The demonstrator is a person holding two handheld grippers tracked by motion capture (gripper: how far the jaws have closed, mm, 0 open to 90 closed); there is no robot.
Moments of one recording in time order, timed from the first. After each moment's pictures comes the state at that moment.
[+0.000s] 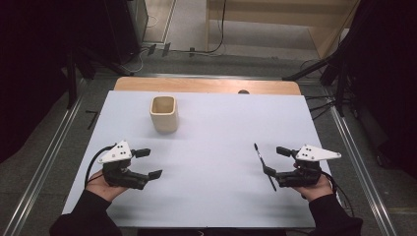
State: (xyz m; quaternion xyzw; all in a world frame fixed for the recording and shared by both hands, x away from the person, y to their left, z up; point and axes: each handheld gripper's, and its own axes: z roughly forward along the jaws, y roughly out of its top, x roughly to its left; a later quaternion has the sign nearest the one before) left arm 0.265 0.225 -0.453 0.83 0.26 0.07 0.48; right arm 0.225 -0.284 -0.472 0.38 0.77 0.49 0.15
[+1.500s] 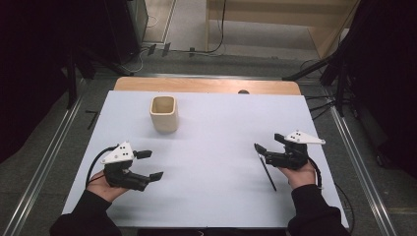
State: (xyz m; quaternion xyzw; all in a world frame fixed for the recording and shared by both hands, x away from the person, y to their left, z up) left arm 0.264 0.222 -0.455 0.84 0.25 0.07 0.47; right arm 0.270 -0.265 -0.481 0.49 0.72 0.45 0.20
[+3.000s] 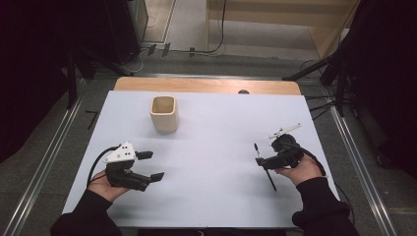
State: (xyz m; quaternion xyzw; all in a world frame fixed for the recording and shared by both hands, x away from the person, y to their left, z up) left arm 0.266 0.220 -0.459 0.85 0.26 0.06 0.46; right arm 0.281 -0.242 -0.457 0.49 0.84 0.22 0.09
